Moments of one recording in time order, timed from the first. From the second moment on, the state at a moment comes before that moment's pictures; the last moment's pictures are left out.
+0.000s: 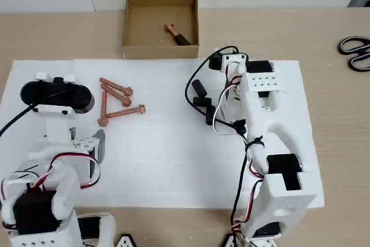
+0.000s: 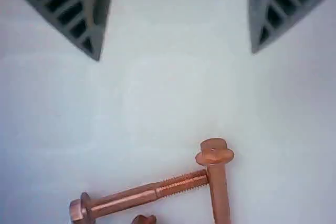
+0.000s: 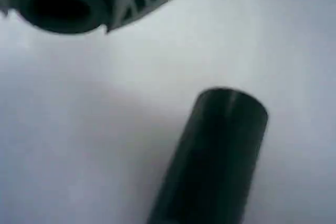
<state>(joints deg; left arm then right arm) -10.4 -66.5 34.8 91.5 -4.9 -7.8 13.5 2.6 80.4 9.5</state>
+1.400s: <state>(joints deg) -10.4 -66.5 34.8 91.6 -4.9 -9.5 20.8 5.2 72.6 6.7</state>
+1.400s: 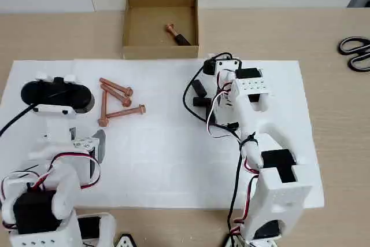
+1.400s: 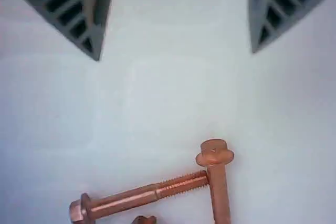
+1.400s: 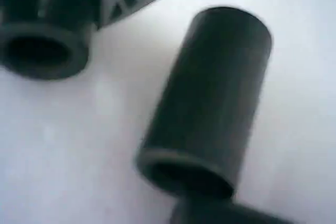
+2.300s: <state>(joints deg) -10.4 -48.7 26.2 91.6 -4.9 -9.8 23.6 -19.0 96.3 6.7</state>
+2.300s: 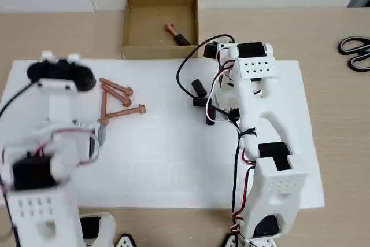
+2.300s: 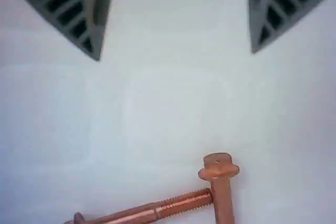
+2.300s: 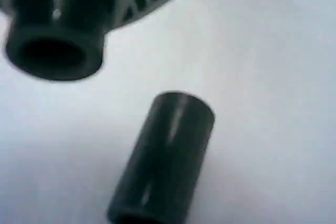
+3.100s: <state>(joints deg) -10.5 13.0 -9.1 86.5 -6.8 -9.8 23.6 -19.0 96.3 6.7</state>
